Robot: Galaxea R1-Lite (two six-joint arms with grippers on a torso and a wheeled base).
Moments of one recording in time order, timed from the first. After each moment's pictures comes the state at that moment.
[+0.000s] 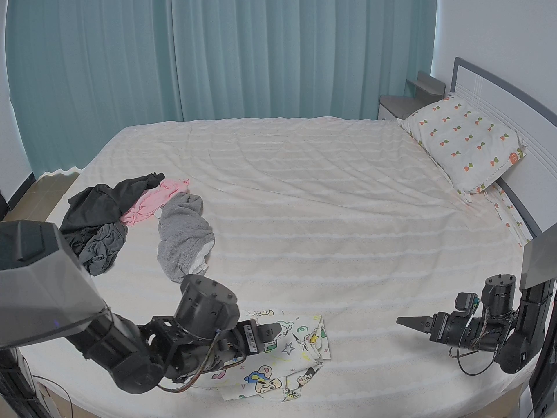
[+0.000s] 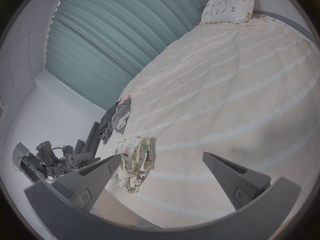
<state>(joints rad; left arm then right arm) -0.71 1.95 -0.50 -0.75 0.12 -0.84 0.16 2.16 -0.02 -1.55 0.43 0.55</state>
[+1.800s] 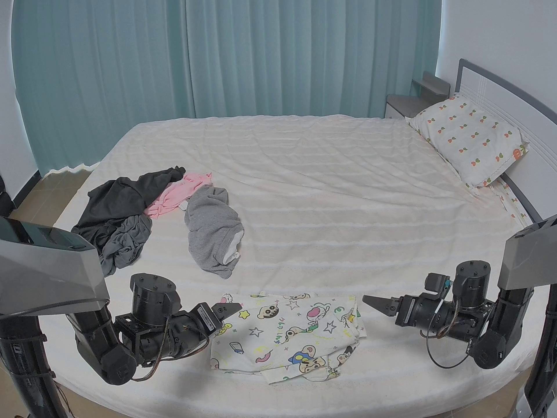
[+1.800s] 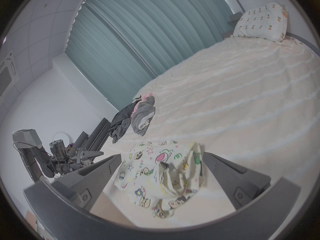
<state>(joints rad) -0.45 2.13 -0.35 -1.19 -0.12 -0.99 0.36 2.18 -0.27 -1.51 0.28 0.53</state>
